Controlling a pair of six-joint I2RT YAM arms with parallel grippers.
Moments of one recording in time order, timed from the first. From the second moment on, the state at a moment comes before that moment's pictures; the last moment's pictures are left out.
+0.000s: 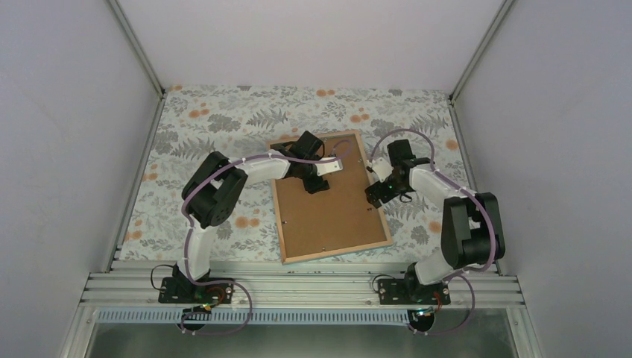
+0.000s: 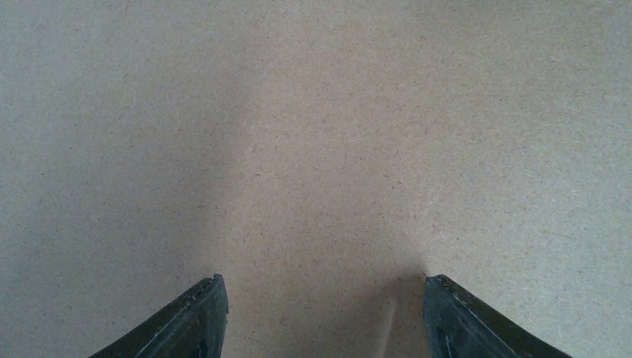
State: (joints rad) left arm -0.70 2.08 1.40 -0.32 0.28 0.54; right arm 0.18 1.53 0.89 -0.65 -0.13 -0.41
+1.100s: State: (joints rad) left arm -0.70 2.08 1.40 -0.31 0.28 0.53; right arm 0.21 1.51 0.80 -0.62 -0.03 -0.48
